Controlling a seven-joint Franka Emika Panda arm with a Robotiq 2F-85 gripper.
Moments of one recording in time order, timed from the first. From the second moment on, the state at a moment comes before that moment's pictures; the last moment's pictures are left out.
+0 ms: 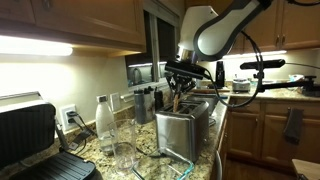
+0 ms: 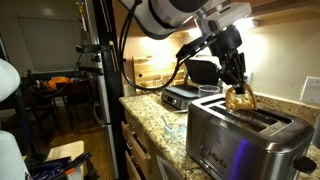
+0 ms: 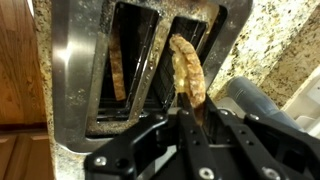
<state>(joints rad) -0.17 -0.11 -0.06 -2.33 -0.32 2.67 1.34</state>
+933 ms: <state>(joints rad) -0.17 -0.10 -0.06 -2.35 -0.32 2.69 1.37</state>
